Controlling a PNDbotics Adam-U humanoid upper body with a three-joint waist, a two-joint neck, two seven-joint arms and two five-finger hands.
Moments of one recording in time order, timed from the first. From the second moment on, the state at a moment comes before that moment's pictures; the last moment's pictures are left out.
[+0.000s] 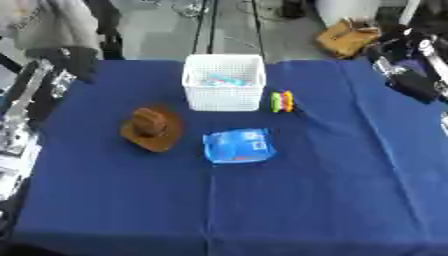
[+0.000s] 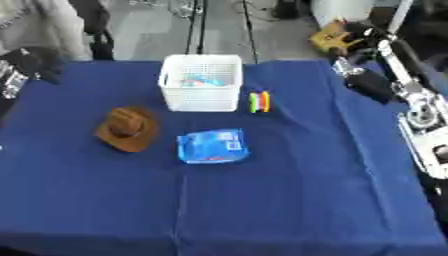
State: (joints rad) left arm -0.38 0.42 0.02 -1.59 -0.12 -0.10 -0.12; right arm -0.55 -0.47 0.07 -1.41 0.41 -0.14 0.03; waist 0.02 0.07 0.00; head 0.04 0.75
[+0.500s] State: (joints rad) left arm -0.38 0.42 0.02 -1.59 -0.12 -0.10 -0.12; right arm -0.55 -0.47 0.07 -1.41 0.41 -0.14 0.03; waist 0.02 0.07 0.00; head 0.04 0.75
